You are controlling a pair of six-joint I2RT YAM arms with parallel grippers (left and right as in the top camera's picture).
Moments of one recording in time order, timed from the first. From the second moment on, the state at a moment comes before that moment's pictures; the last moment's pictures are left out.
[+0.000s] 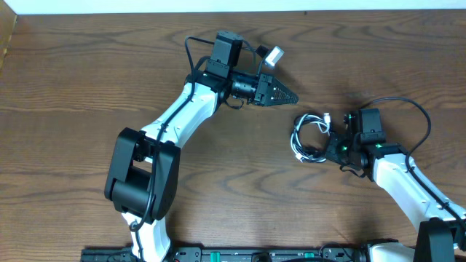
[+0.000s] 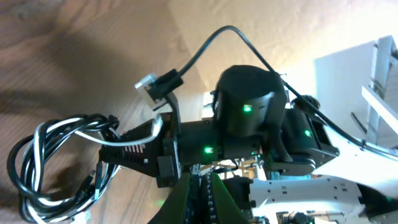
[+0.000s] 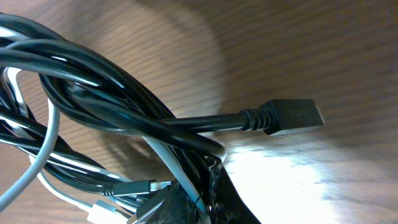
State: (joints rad) left arm -0.41 1.97 1.42 -0.21 1.32 -0.47; right arm 0.12 1.42 0.66 -0.40 -0.20 0.52
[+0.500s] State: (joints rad) left arm -0.62 1.96 1.42 -0.55 0.54 -0.60; right arm 0.12 1.42 0.66 -0.39 -0.27 0.52
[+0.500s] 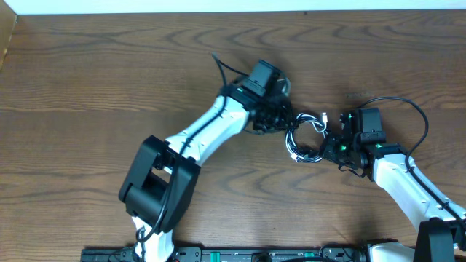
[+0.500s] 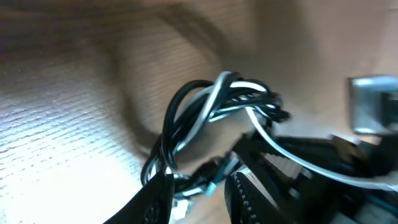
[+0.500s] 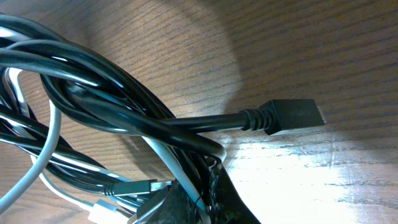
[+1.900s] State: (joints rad) left arm -0.67 2.05 1.41 -0.54 0.31 -0.64; right arm 0.12 1.42 0.66 -0.41 -0.27 0.52
